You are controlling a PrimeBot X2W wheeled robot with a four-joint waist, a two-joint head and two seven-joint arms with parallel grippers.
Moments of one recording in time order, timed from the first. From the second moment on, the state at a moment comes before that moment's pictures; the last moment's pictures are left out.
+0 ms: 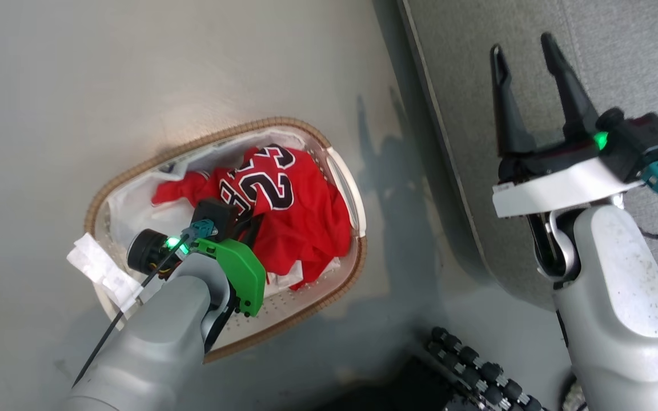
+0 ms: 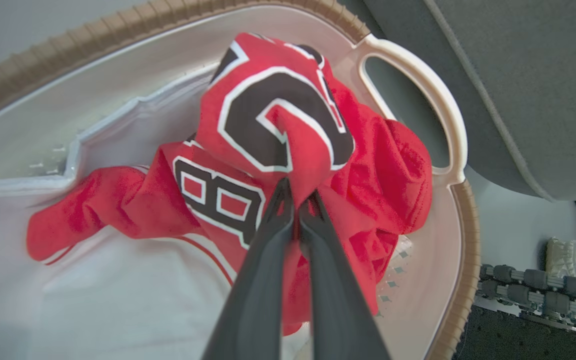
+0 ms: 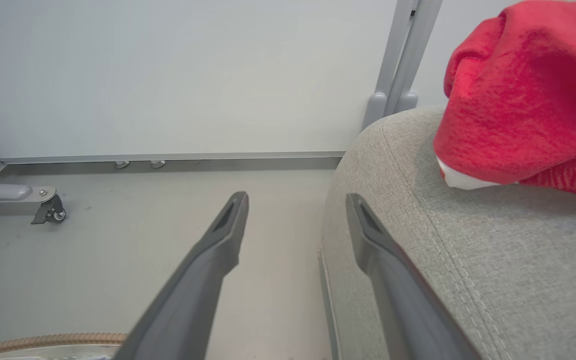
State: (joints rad) left arm -0.79 0.14 -1.02 1.04 -0.78 -0.13 -0.26; right arm -0.55 -0.05 0.08 0.15 0.22 0.13 -0.26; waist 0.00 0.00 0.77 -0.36
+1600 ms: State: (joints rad) left arm -0.40 0.11 -0.63 0.28 -0.42 -0.13 -0.26; right arm -0.25 -0.16 0.42 0.16 0.26 0.13 -0.26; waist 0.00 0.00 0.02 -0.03
